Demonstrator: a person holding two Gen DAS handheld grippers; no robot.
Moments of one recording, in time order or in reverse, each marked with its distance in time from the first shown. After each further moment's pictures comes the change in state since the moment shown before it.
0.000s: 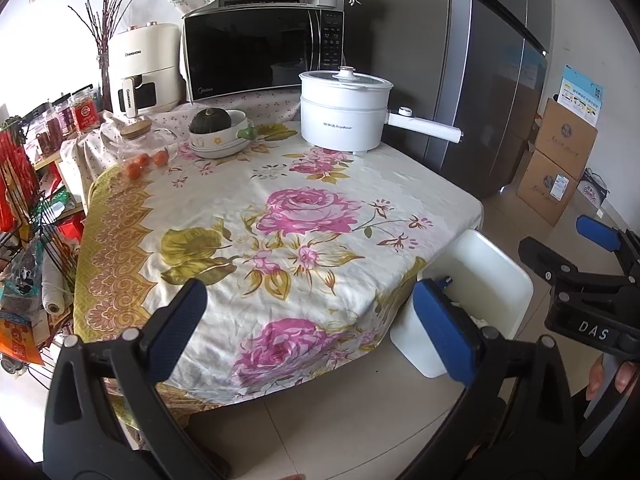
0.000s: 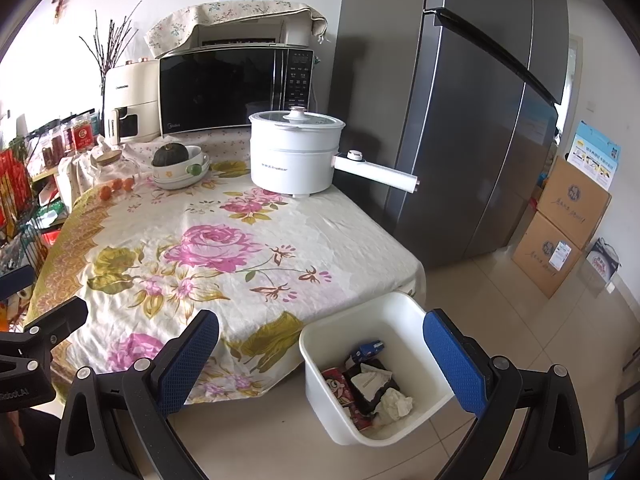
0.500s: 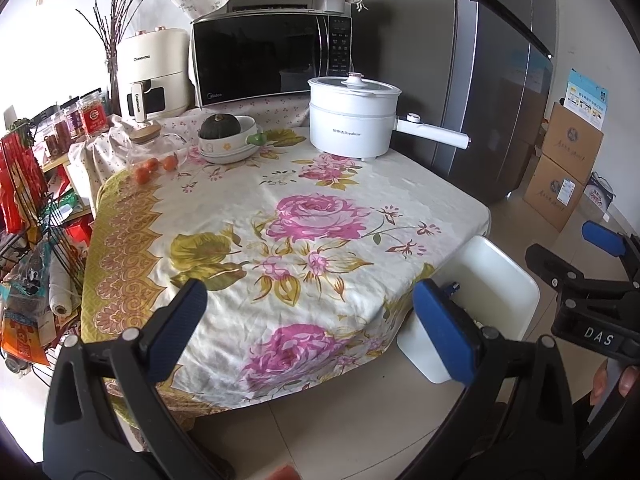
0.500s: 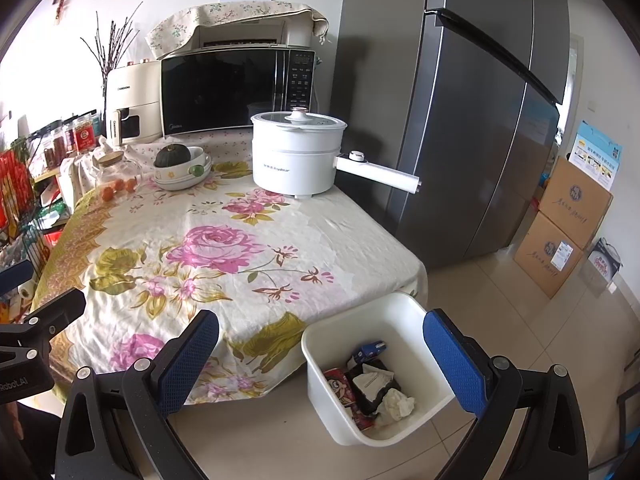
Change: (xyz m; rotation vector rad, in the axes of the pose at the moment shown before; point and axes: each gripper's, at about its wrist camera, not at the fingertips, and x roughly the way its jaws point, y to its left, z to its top) left arm -0.003 0.000 0.001 -0.008 -0.021 0.037; right arm -0.001 0.002 0.001 -0.004 -0.002 0.008
